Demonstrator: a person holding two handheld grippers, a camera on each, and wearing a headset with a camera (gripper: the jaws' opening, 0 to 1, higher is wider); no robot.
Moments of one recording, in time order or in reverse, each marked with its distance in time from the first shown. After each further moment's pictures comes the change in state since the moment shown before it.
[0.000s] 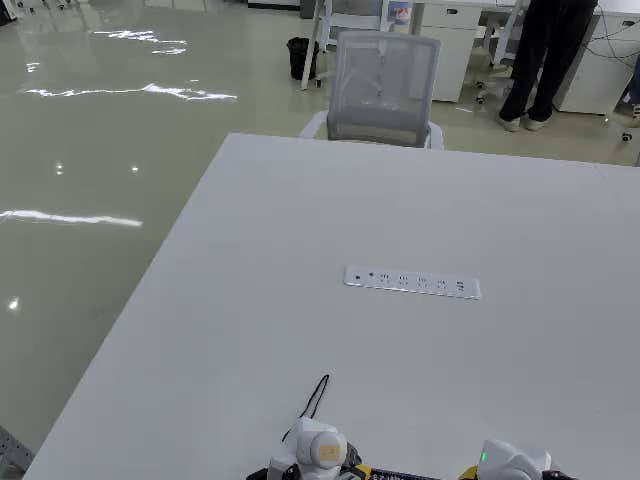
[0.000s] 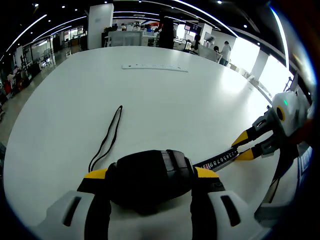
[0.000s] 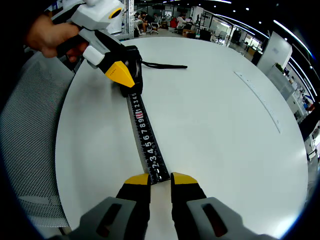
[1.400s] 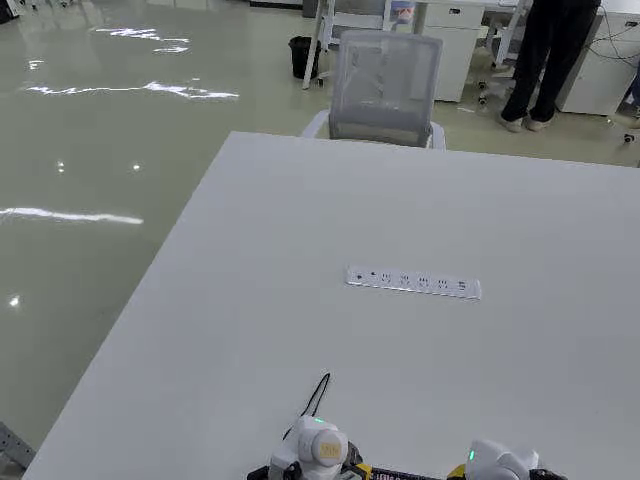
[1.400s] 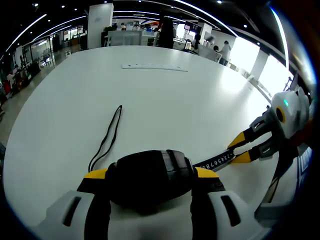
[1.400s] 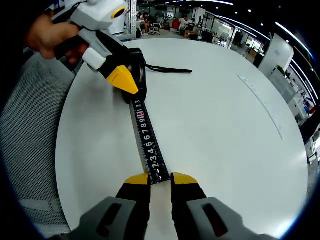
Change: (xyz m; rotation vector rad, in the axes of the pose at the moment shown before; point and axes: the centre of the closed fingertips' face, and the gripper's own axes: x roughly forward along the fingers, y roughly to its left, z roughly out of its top) left arm -0.001 0.000 0.000 0.000 0.003 -0.003; right arm 0.008 0.006 0.015 -0.018 -0.012 0.010
